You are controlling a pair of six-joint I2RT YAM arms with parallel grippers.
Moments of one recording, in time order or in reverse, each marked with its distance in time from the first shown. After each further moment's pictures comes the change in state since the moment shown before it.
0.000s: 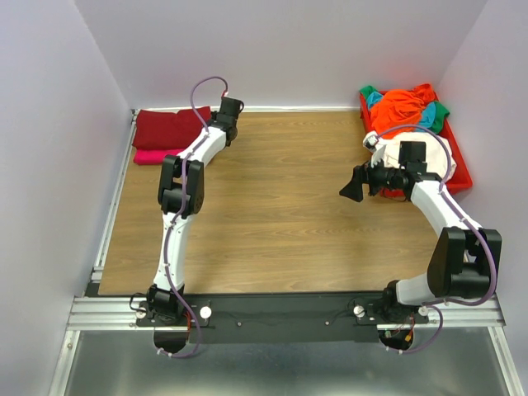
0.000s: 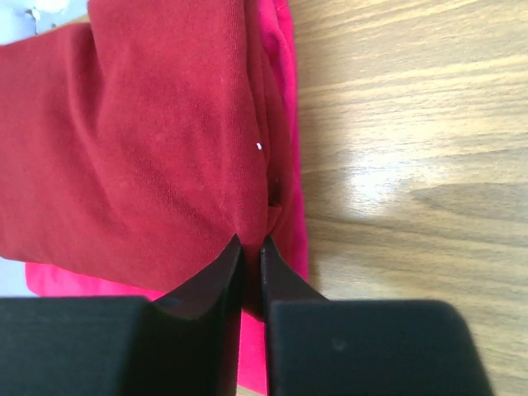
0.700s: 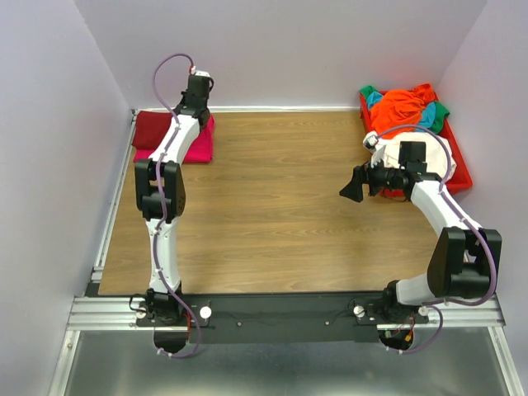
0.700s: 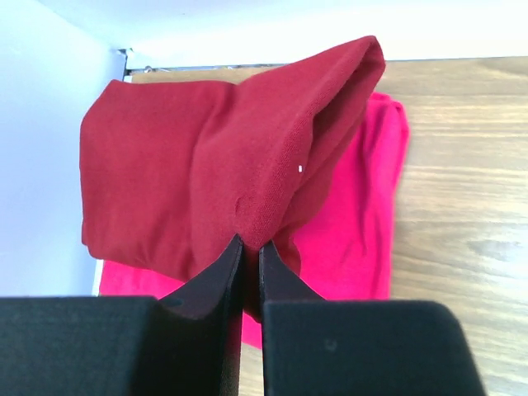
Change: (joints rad) left arm 0.113 -0.182 -0.007 0.008 0.115 -0.050; right arm 0.000 0.000 0.000 -0.004 0.000 -0.006
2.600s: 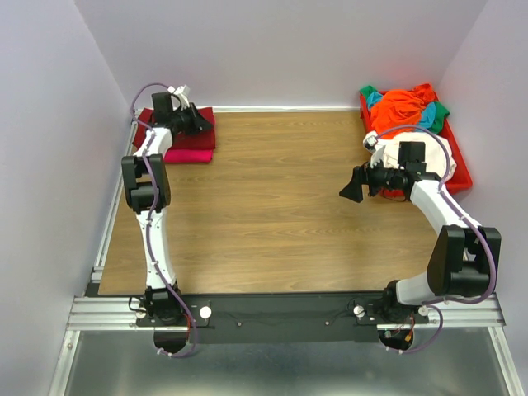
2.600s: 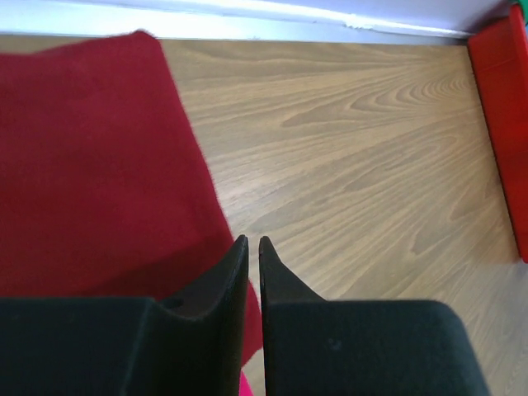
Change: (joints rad) left arm 0.257 0.187 -0.034 0.298 1.193 -0.436; right arm 0.000 0.012 0.000 -0.002 0.000 -0.001
